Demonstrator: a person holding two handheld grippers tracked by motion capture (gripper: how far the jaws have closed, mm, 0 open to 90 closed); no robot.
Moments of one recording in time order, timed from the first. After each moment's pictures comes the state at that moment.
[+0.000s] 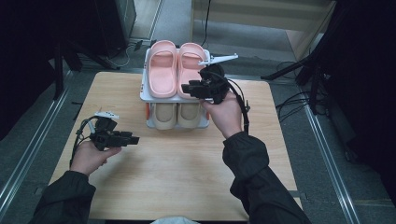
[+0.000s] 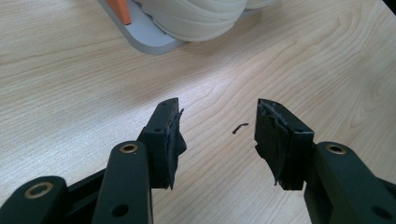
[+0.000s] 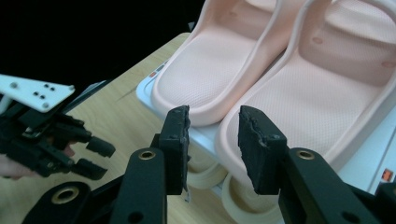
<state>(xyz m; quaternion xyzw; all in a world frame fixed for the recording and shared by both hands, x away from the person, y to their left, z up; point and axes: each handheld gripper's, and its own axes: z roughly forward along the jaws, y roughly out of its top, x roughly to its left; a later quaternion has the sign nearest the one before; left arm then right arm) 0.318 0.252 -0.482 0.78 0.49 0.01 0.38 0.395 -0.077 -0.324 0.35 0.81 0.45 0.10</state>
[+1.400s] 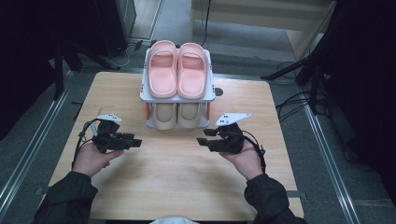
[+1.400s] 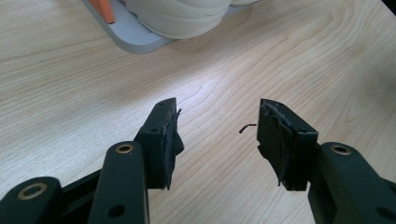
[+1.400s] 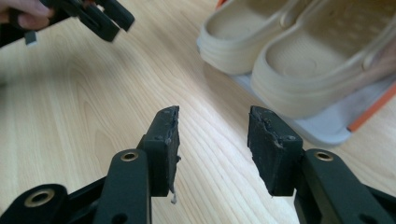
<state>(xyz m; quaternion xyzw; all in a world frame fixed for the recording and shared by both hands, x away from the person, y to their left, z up) 0.312 0.244 -0.483 0.79 0.47 0.02 0.39 0.330 -0.145 -0.444 0.27 0.86 0.44 0.06</state>
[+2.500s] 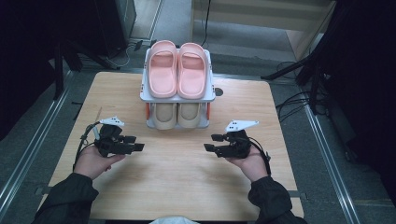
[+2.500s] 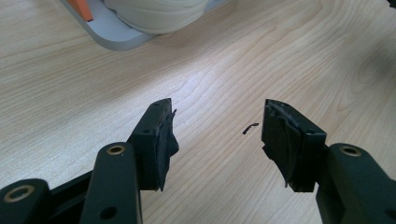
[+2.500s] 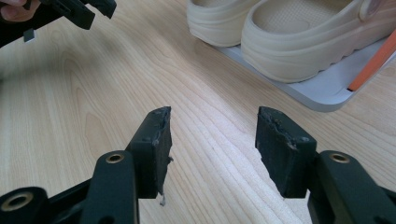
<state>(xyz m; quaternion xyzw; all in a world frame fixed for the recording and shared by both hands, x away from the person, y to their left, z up) 0.303 0.236 -0.484 0.80 0.45 0.02 0.39 0.333 -0.172 -0.477 0.29 0.84 0.45 0.04</state>
